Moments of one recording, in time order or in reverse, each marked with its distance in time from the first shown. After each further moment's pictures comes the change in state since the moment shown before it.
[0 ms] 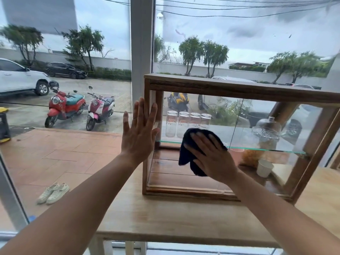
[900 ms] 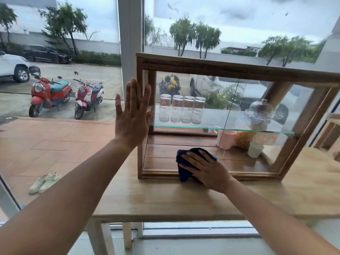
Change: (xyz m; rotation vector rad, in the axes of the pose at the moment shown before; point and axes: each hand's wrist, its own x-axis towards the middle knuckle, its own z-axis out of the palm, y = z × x) left_hand 0.001 0.001 0.000 -0.028 -0.040 -0.001; right_hand -0.083 -0.056 0.021 0.033 -0.205 -0.170
